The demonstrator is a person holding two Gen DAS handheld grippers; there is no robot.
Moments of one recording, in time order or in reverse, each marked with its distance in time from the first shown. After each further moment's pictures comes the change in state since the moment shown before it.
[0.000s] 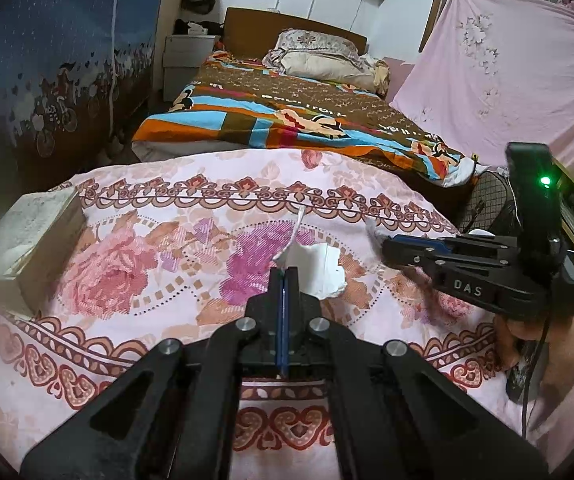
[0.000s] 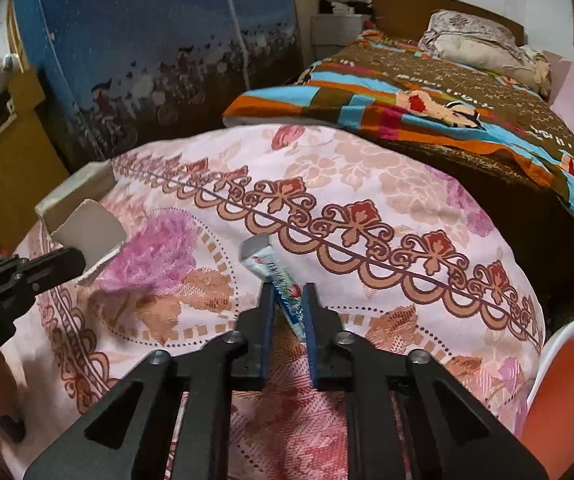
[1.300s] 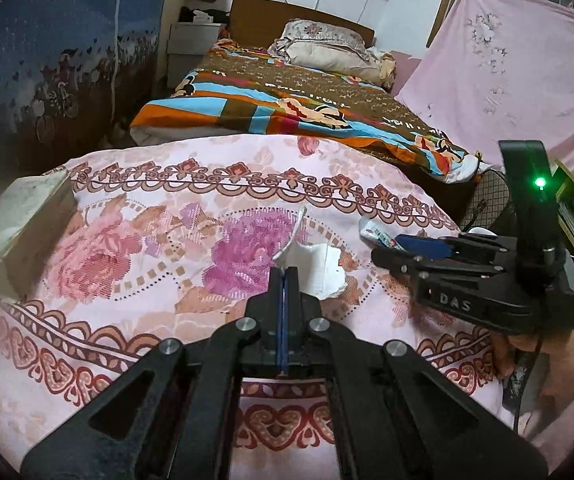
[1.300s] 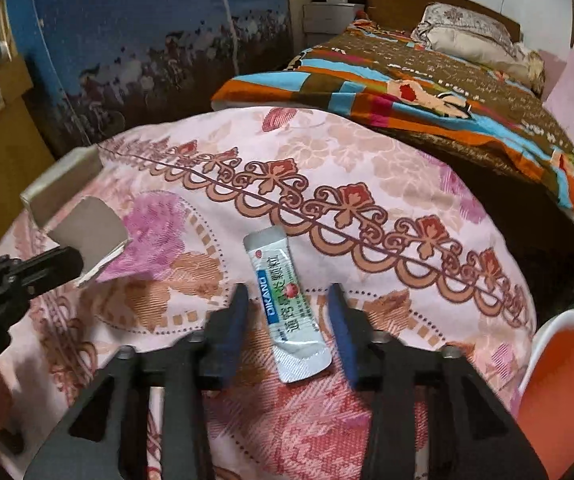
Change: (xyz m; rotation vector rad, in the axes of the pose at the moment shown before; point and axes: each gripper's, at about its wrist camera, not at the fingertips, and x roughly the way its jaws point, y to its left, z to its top) left arm 0.009 -0.011 -0.004 -0.034 0.047 0.011; right arm 0.016 0.003 -0.001 -0.029 0.100 -0.069
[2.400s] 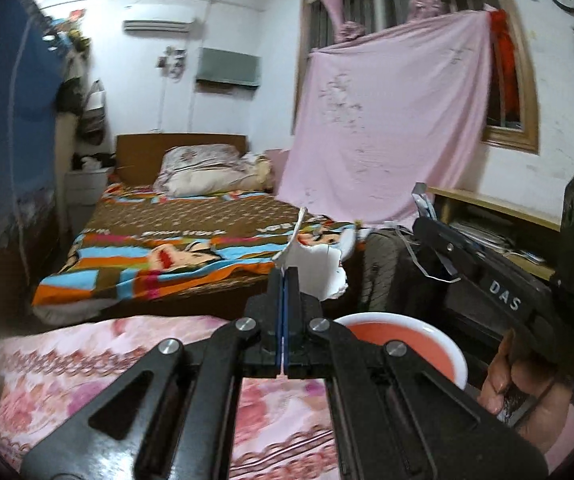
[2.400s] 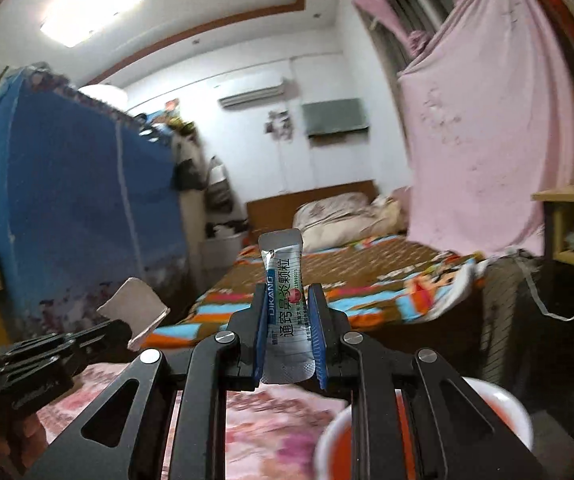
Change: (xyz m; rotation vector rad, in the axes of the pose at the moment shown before) left arm -0.084 -0.187 0.028 0.353 -0.434 -0.308; right arm -0.254 -0.082 -0.107 0.322 -0.909 -0.332
